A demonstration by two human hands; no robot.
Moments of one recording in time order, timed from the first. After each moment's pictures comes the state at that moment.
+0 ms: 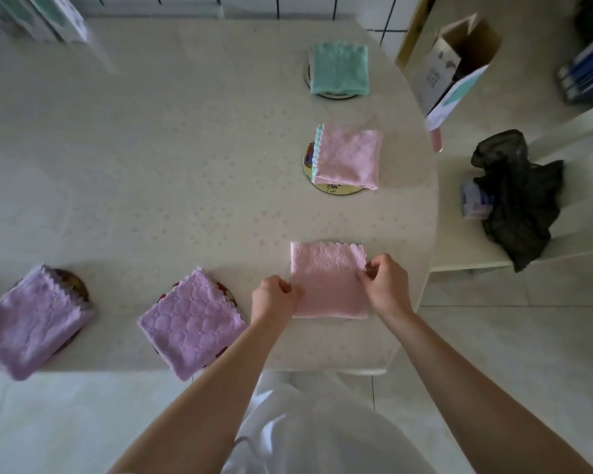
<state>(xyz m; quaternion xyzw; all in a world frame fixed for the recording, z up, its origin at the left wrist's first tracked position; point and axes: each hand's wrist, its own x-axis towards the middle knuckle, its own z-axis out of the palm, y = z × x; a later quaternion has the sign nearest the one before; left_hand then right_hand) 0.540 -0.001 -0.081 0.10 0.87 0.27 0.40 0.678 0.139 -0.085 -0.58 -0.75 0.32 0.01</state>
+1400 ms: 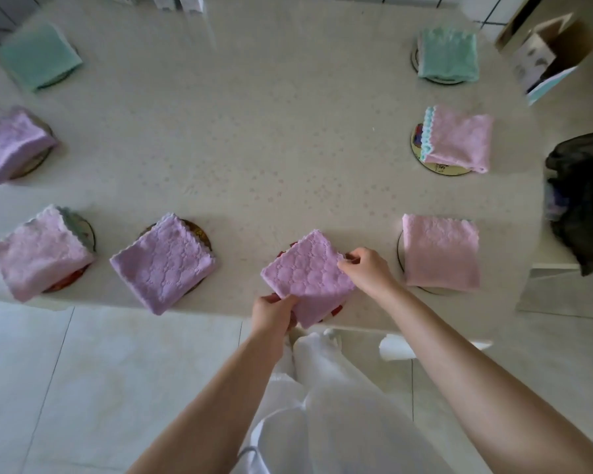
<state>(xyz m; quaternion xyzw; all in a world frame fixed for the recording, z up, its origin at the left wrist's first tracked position) 0.457 -0.207 -0.081 -0.22 0.70 0.50 0.46 0.525 -0.038 -0.064 -0.50 -0.74 0.43 -0.12</state>
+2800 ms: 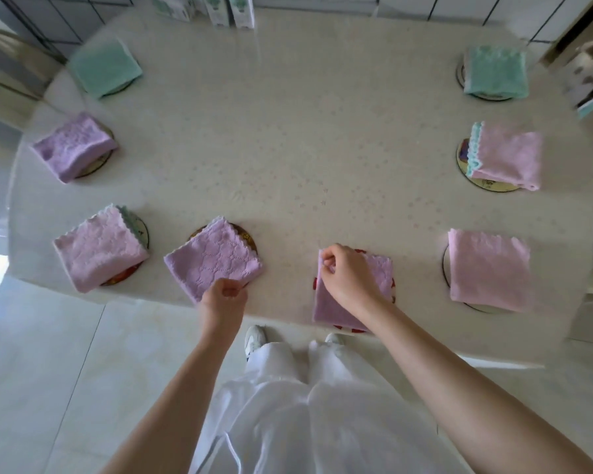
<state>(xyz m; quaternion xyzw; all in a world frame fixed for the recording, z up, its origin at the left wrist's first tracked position) 0.344 -0.316 -0.079 -0.03 0.89 0.38 0.24 0.449 -0.119 -0.060 -0.37 -0.85 0.38 -0.01</state>
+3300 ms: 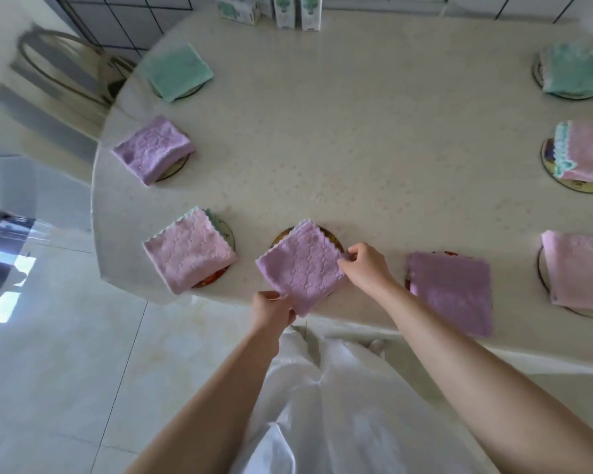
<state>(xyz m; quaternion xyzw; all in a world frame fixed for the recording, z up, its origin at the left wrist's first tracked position) 0.276 -0.386 -0.078 -0.19 0.74 0.49 0.41 0.334 -0.210 -0.067 -0.45 -0.79 0.40 -0.10</state>
